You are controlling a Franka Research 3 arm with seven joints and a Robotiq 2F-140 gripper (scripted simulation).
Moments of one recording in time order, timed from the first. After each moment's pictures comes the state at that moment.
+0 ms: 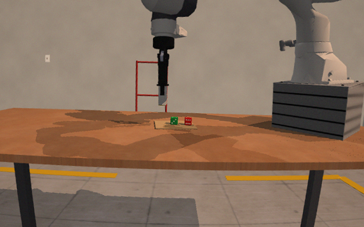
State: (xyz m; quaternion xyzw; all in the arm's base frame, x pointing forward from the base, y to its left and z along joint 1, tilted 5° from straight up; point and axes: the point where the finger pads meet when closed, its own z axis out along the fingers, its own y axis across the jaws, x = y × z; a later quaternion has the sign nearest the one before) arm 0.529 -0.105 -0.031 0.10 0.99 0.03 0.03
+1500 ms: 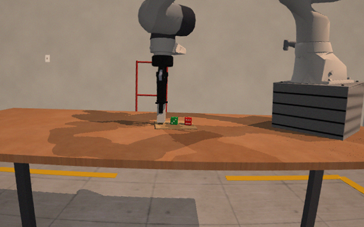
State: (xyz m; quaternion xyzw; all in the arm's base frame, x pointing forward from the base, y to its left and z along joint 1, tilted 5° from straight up) arm 0.538 -0.103 -0.094 0.10 0.99 0.03 0.04
